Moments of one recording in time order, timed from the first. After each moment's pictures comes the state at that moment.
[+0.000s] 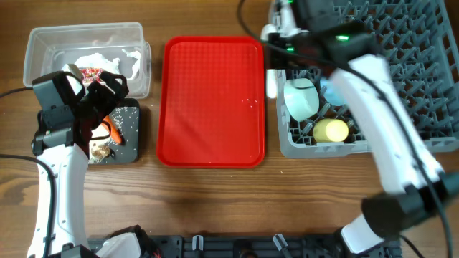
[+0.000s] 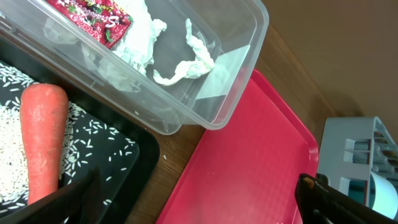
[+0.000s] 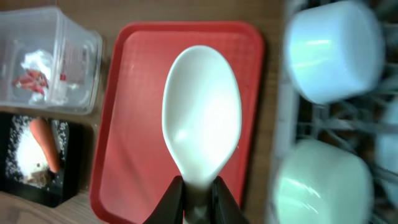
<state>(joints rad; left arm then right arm) 0.30 1.30 0.94 -0.44 0.31 -0.56 0.34 1.74 1.88 -1.12 -0.14 0.34</state>
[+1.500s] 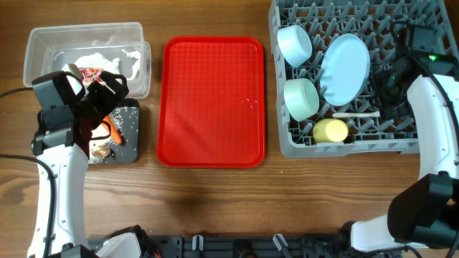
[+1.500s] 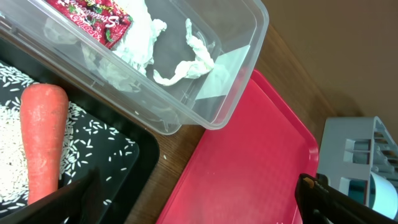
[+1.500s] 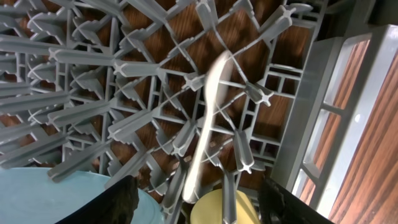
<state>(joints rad) 0.30 1.30 0.94 -0.44 0.31 -0.56 -0.18 1.67 1.44 -1.12 0.17 1.14</state>
